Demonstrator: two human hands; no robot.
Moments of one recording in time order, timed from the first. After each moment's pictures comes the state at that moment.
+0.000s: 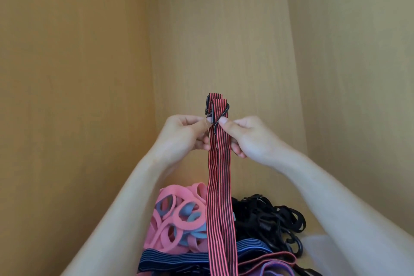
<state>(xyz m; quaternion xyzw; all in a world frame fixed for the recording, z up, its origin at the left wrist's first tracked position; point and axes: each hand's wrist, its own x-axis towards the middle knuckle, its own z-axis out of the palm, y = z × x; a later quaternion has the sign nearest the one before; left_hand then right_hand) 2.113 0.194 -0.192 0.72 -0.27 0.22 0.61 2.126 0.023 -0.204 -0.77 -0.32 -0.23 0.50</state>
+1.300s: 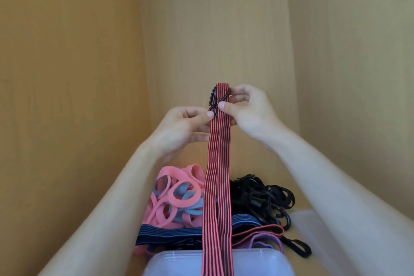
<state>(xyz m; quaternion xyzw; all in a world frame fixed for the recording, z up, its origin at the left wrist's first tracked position) 2.129 0.194 -0.213 0.73 -0.30 0.14 0.60 2.137 0.021 -0.204 -0.68 -0.25 -0.31 0.61</state>
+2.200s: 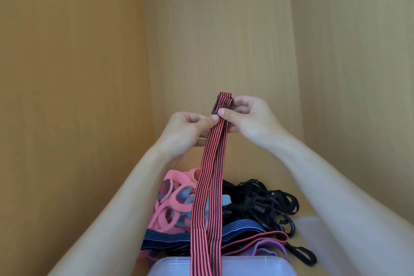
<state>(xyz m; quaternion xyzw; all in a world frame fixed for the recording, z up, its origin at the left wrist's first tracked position) 2.130 0.192 -0.213 0.74 -0.25 0.18 0.59 2.133 0.021 -0.209 -0.69 -0.28 -0.25 0.61</state>
